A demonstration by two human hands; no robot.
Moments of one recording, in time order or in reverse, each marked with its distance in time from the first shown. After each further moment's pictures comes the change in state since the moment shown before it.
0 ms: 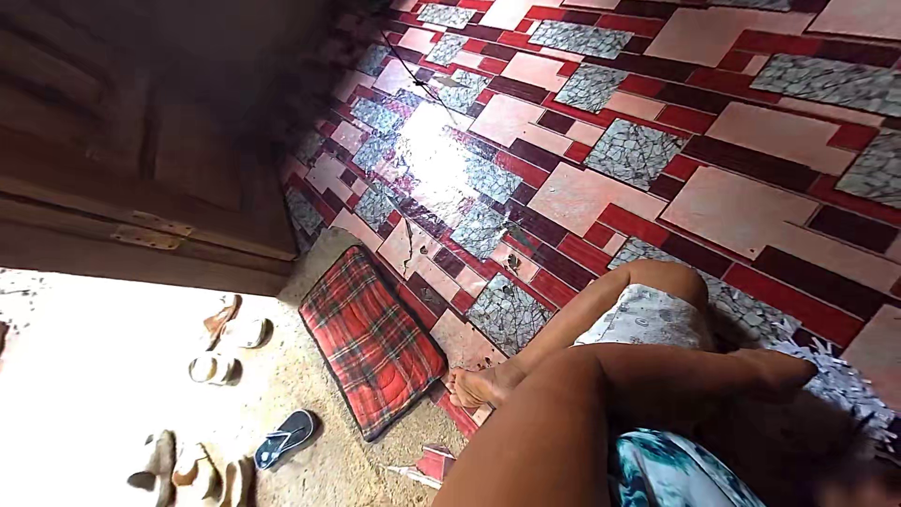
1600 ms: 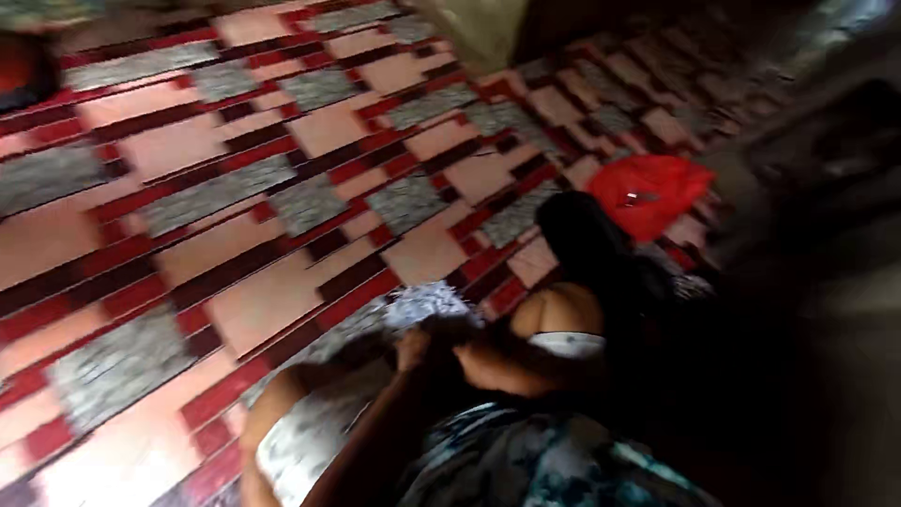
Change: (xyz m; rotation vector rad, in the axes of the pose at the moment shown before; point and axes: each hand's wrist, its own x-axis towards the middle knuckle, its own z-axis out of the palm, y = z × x) left_hand 0.015 0.030 0.073 0.605 -0.049 -0.100; right_hand -0.086 -0.068 -0.043 -0.096 -0.301 -0.018
